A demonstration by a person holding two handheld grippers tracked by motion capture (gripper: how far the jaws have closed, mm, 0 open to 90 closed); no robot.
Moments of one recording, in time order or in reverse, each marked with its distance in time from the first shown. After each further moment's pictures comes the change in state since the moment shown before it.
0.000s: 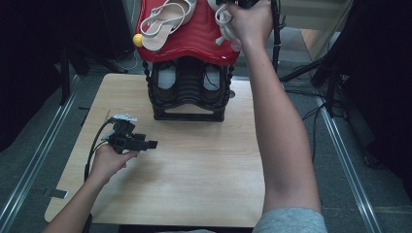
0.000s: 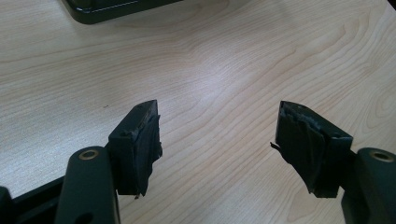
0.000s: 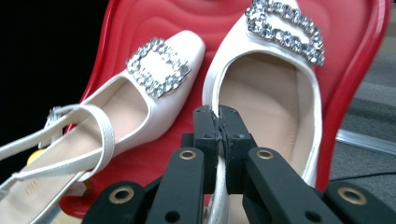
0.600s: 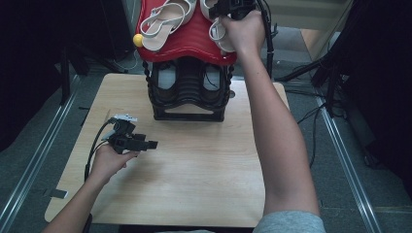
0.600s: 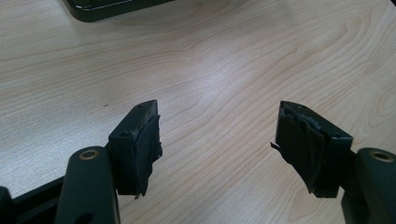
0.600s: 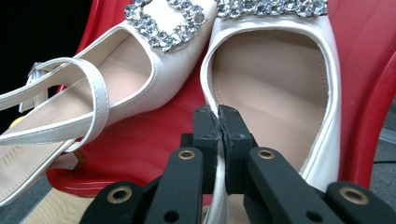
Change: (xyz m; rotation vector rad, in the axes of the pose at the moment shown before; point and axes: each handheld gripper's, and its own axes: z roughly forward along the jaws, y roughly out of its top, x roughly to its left) left arm 0.000 0.000 0.001 0.005 0.004 0.000; right arm 0.006 -0.018 0.019 0.085 0.010 -0.044
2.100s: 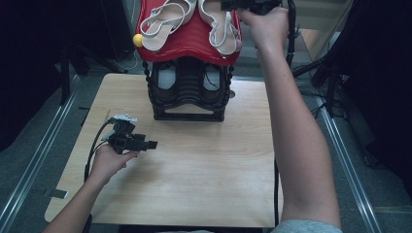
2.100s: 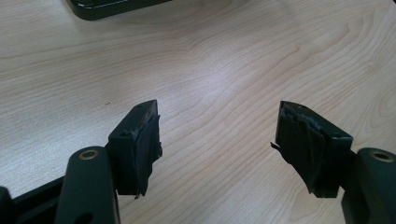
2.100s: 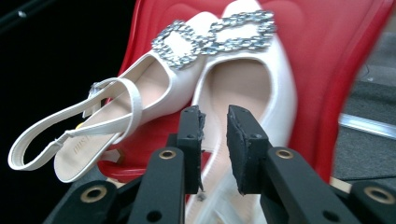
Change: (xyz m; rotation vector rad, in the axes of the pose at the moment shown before) left arm 0.001 -0.001 0.000 0.000 0.008 -0.004; right arm -0.027 -0.003 -0.049 -0.076 0.134 0.092
